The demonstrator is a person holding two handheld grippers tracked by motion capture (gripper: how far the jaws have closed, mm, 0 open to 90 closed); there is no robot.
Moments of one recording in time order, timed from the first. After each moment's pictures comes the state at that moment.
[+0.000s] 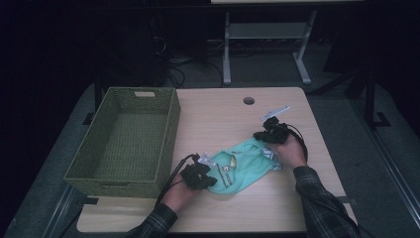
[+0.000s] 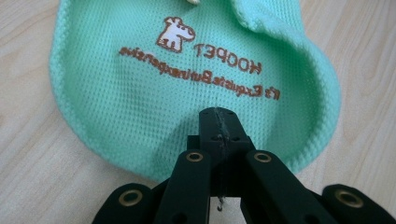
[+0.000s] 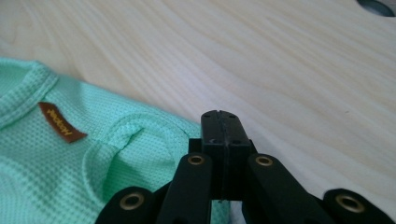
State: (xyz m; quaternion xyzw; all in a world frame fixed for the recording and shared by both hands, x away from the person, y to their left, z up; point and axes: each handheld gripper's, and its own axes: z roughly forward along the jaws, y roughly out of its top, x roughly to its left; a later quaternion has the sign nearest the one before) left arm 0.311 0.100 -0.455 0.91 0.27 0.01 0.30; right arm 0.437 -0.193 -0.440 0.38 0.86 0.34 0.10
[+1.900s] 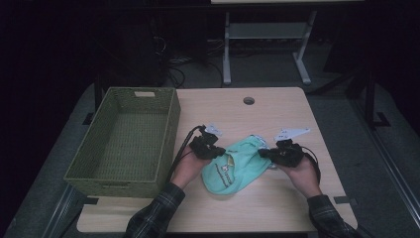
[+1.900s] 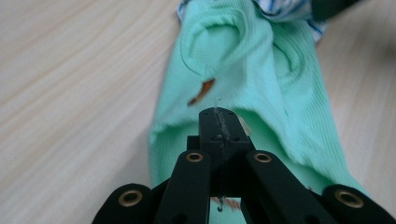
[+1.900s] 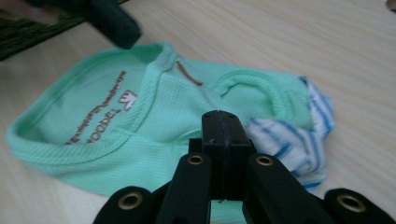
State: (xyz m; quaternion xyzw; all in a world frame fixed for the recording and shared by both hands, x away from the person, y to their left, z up) left arm 0.384 0.073 -0.419 0.89 0.29 0.05 0.35; right arm 0.346 -0.210 -0.430 0.35 0.84 0.42 0.09
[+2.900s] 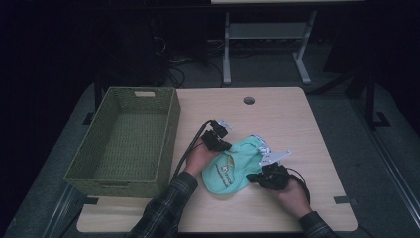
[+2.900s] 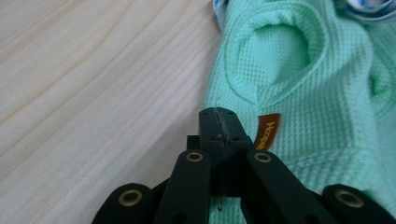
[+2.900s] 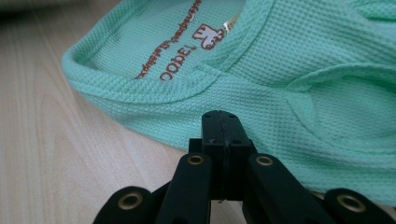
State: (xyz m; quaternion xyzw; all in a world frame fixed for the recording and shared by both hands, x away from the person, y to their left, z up) left arm 0.429 0.045 -0.454 0.90 0.29 0.05 0.31; right arm 0.306 -0.172 -0.469 0.31 0.87 0.38 0.04
